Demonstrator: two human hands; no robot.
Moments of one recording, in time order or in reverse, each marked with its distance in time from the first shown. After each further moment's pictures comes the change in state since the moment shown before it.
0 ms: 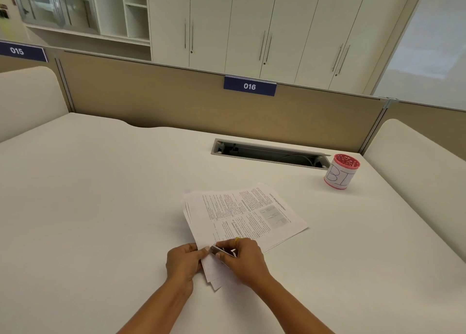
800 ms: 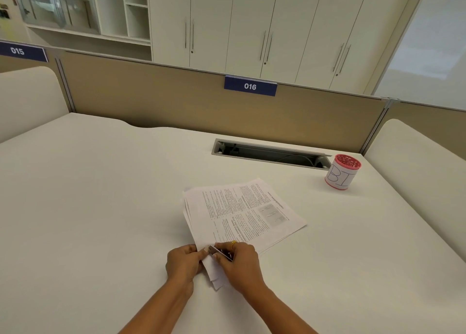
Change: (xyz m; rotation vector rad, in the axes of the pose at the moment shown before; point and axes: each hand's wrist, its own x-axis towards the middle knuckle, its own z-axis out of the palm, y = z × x) left_hand -0.001 0.001 0.001 0.046 0.023 -0.011; right_hand -0.006 -0.007 0.013 0.031 0.072 0.023
